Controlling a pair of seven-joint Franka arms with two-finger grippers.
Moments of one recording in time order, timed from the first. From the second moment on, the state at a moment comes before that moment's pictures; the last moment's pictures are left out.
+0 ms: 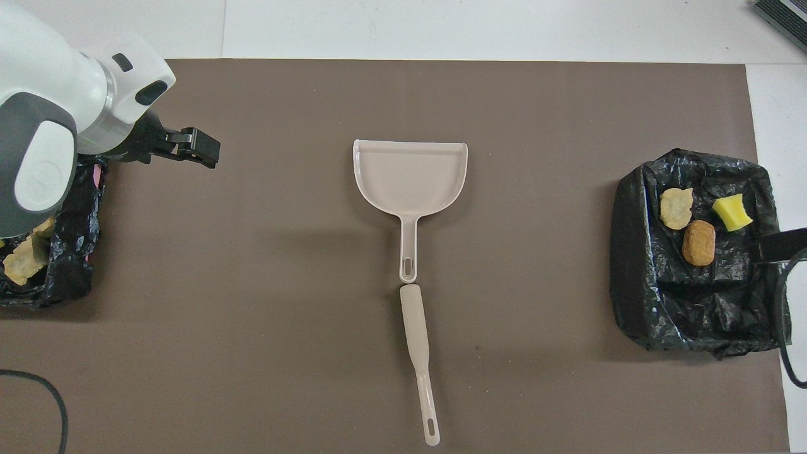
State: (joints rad) left arm -0.02 0.20 -0.16 -1.44 0.01 1.66 -0.06; right arm 0.03 -0.12 -0.08 -1.56 -0.02 1.41 -0.05
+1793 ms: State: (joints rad) left arm -0.04 -0.05 -0.06 -1.52 0.01 1.47 0.03; right arm 0.03 -0.12 -0.08 -1.56 -0.02 1.41 -0.05
